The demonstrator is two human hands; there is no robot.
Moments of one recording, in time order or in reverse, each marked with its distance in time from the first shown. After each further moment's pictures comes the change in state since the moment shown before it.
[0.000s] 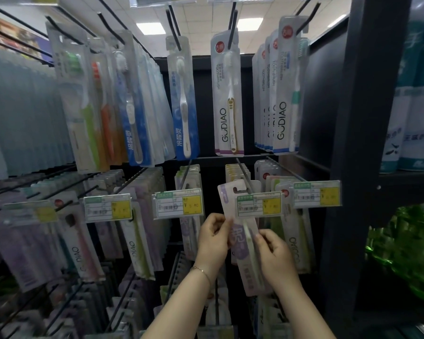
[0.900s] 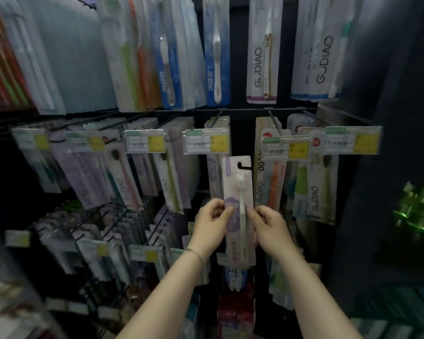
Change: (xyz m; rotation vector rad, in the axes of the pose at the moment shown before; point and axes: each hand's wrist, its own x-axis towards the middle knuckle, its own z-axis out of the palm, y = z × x) left_hand -0.081 -0.027 -0.060 0.270 0.050 -0.006; right_hand -0.049 -0.002 0.028 0.106 -0.336 0.126
